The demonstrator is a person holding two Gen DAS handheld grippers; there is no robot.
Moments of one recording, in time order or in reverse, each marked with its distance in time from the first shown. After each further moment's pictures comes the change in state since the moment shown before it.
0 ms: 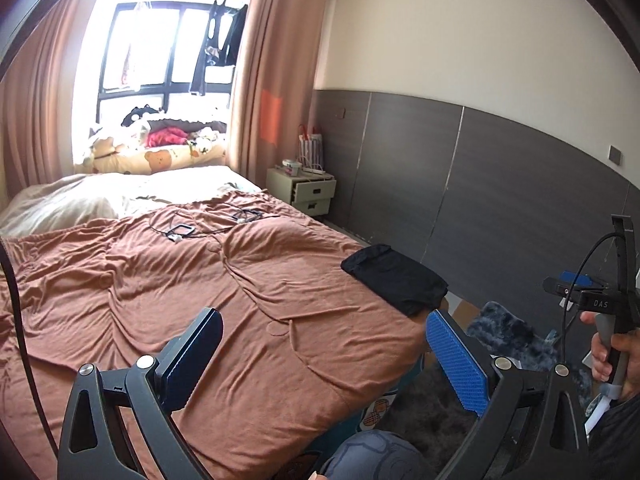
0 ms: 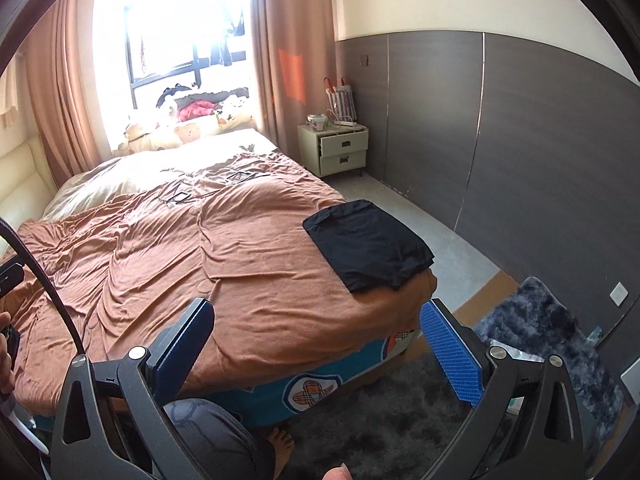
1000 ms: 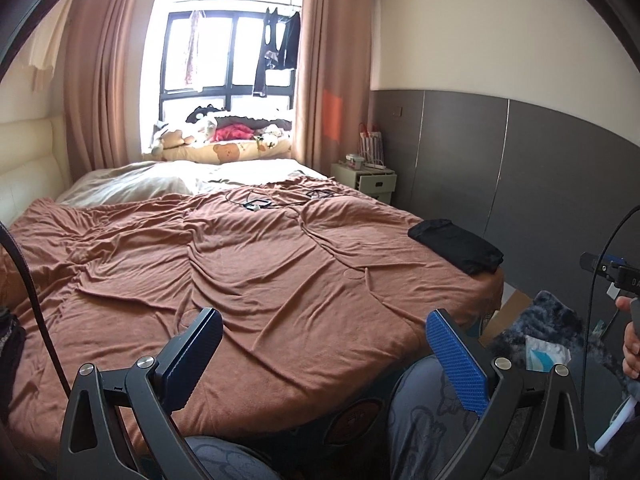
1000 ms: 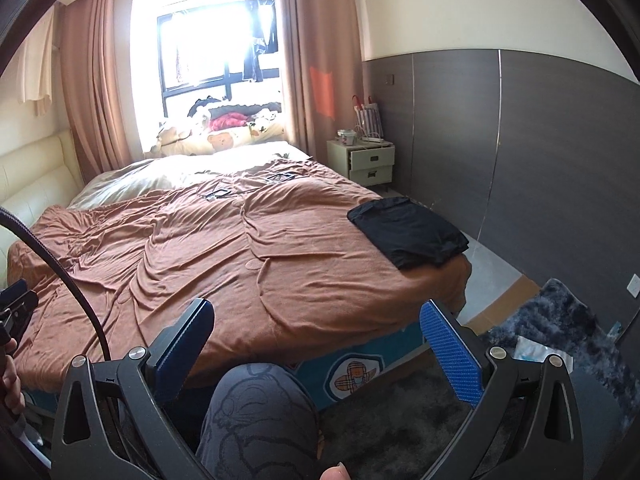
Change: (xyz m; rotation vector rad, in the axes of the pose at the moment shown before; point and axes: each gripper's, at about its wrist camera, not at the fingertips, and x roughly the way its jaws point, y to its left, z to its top) left arm -0.073 0.040 -0.132 -0.015 -0.018 0.217; right arm 0.002 0.071 -0.115 -0.014 -0.085 0.070
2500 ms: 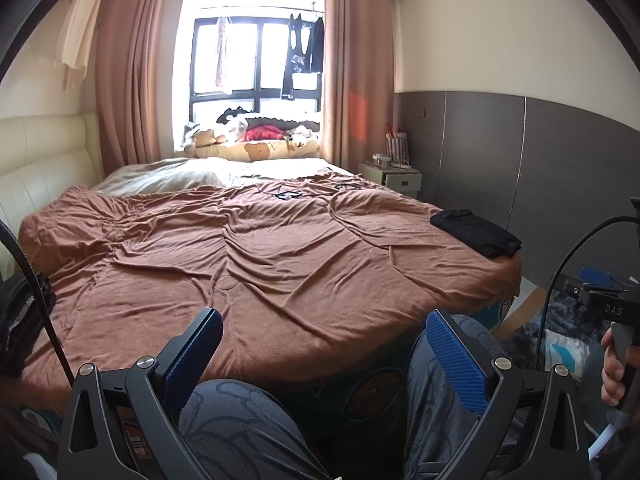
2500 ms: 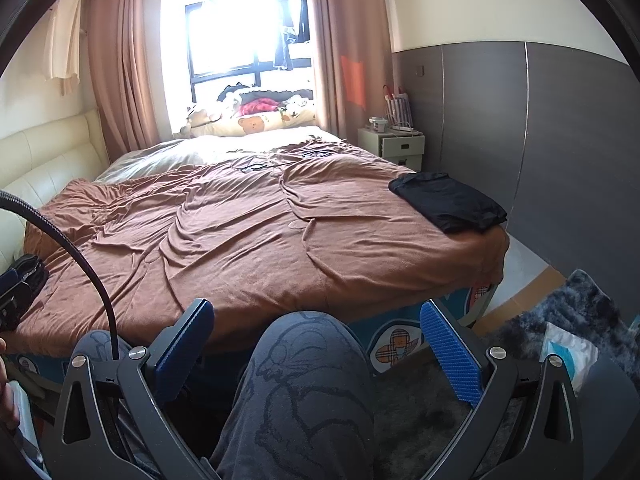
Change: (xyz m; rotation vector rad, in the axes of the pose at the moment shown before) left arm -0.051 0.002 -0.065 -0.020 -0.024 0.099; right arm 0.002 0.036 -0.063 -0.026 0.021 0.058
